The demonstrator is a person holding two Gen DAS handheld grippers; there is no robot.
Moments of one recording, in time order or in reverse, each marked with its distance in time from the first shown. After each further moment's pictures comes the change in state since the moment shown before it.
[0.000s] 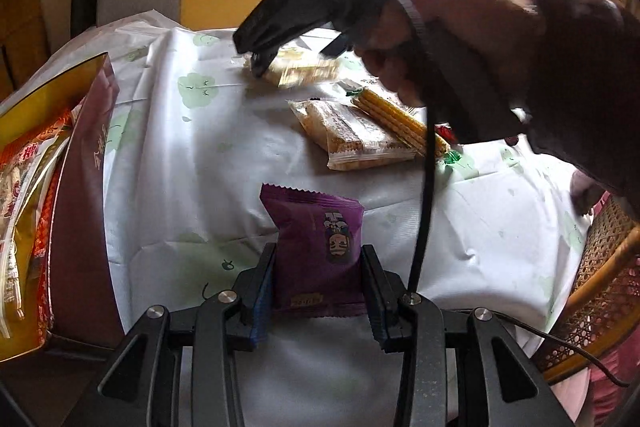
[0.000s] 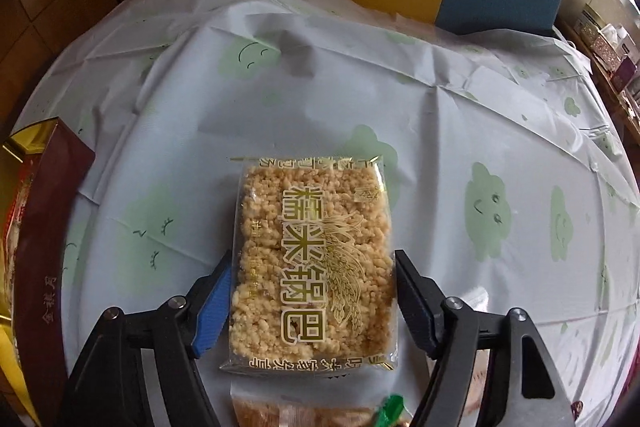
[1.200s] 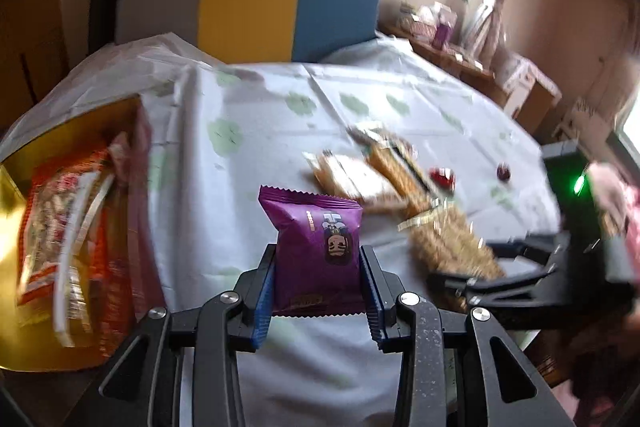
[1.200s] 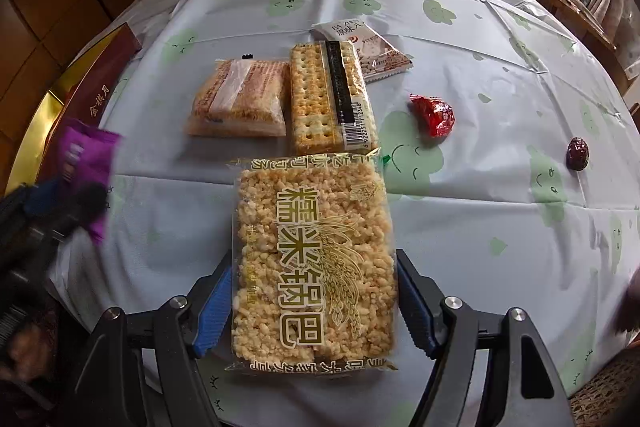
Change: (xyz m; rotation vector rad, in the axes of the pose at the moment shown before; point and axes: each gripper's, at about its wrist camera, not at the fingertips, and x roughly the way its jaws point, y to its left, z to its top) left arm -0.054 0.011 0.028 -0.038 -0.086 0.030; right arm -0.088 -0.024 -0.214 0.178 -0.003 0.037
